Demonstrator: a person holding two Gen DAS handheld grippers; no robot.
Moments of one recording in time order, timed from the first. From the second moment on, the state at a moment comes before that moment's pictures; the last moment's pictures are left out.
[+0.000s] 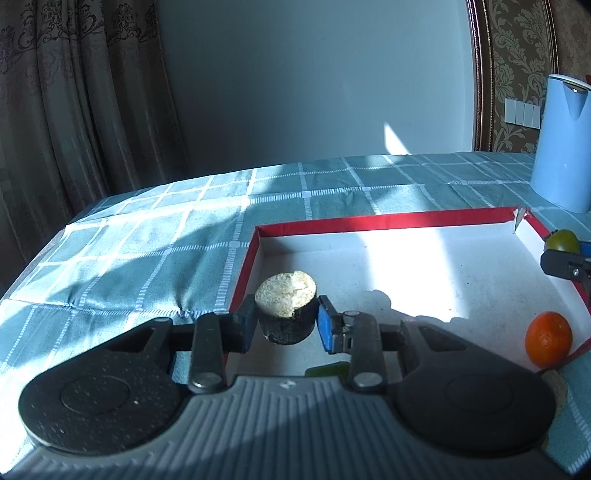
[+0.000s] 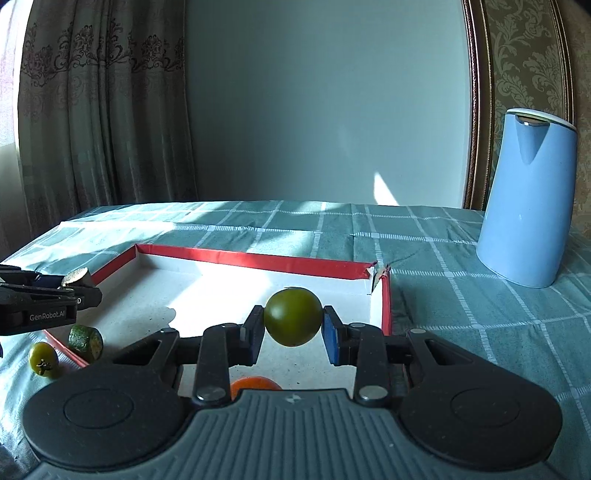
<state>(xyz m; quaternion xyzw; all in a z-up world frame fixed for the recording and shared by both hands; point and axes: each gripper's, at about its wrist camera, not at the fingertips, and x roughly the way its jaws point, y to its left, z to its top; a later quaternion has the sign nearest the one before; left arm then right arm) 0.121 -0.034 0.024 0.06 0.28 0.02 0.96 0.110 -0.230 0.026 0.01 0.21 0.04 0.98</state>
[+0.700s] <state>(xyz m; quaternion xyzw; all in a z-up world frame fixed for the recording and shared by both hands) 0.164 -0.034 0.004 0.05 0.33 0.01 0.94 0.174 -0.234 0.004 0.02 0.29 0.01 0.96</state>
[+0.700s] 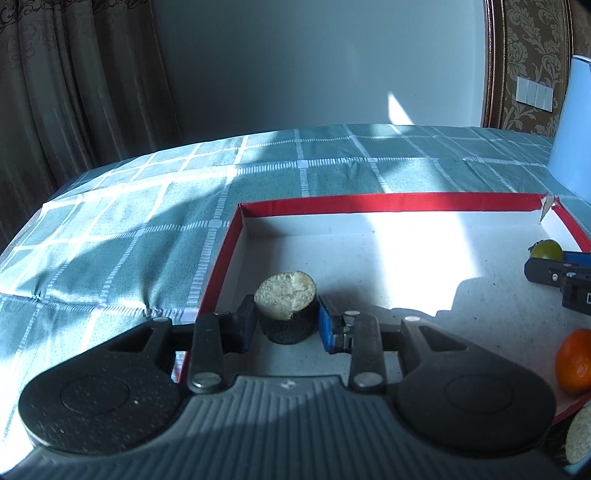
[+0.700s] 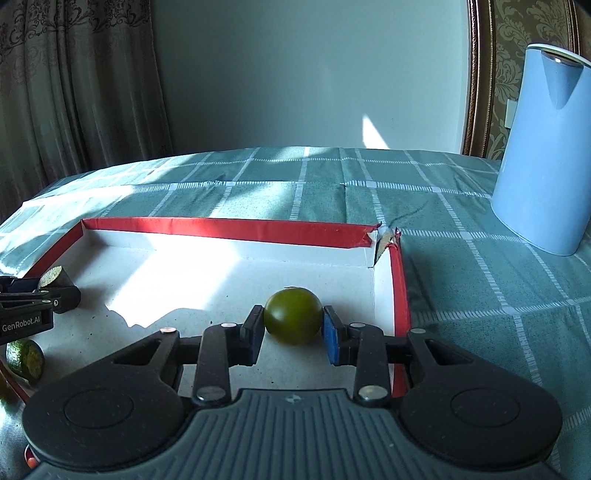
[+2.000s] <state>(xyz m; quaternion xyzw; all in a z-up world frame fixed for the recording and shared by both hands) 0.125 -0.036 0.013 0.06 0.27 0.00 0.96 0.137 -0.252 0.020 0.09 0.23 0.02 0.97</state>
